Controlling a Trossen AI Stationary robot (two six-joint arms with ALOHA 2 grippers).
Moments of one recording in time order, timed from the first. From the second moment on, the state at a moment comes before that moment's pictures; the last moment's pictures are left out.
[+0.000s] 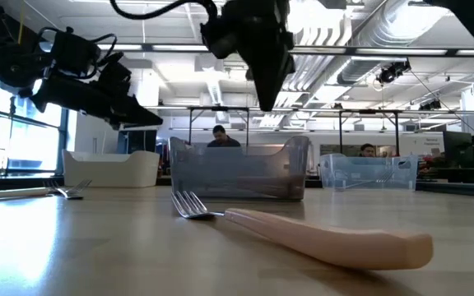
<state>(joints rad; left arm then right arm) 0.70 1.18 0.16 0.83 0.27 0.01 0.08 2.21 2.15 -1.46 0.02 0.41</state>
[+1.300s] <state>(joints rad) 0.58 1.18 0.17 0.80 0.38 -0.10 0.23 2.18 1.74 -1.32 0.26 0.71</state>
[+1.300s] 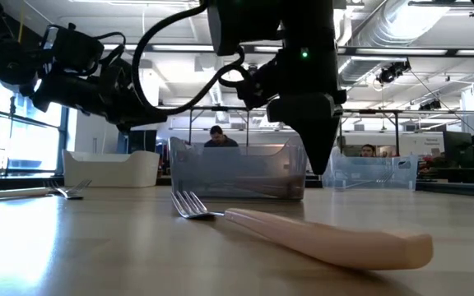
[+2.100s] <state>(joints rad) 0.58 1.18 0.17 0.80 0.38 -0.09 0.20 1.91 1.39 -1.21 0.38 0.62</state>
